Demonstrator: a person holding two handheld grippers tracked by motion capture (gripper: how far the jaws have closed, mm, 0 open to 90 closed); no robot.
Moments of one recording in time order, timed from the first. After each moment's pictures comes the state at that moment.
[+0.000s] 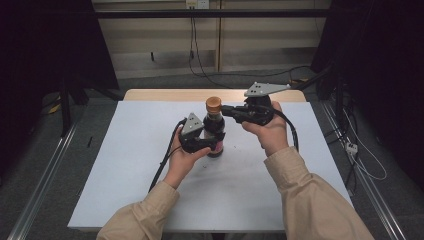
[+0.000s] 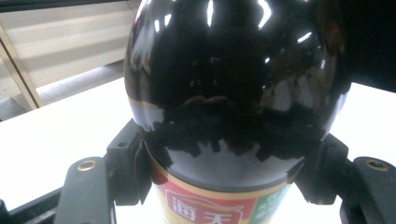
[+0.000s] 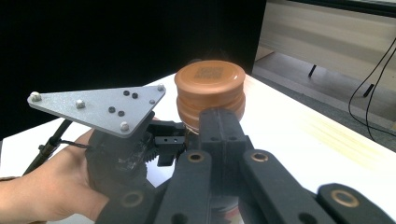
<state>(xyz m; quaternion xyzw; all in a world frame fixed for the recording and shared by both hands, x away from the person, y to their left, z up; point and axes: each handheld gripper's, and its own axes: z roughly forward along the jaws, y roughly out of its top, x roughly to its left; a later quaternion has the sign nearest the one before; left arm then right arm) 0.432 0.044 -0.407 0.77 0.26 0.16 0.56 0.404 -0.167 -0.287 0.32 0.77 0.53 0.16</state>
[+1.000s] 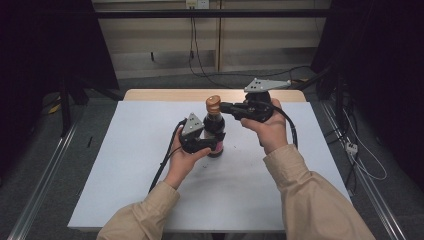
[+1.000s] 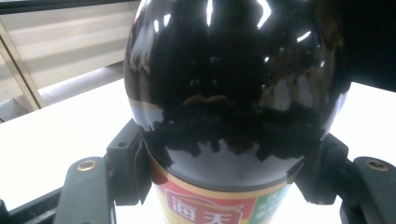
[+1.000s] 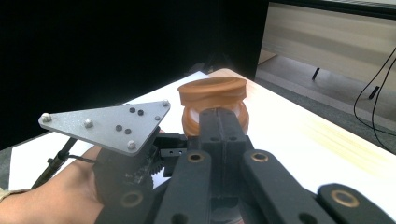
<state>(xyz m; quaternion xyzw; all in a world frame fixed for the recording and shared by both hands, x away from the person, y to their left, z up) 0.432 0.043 -0.408 0.77 0.26 0.17 0.56 0.406 -0.165 -0.278 0.32 0.76 0.54 0.16</state>
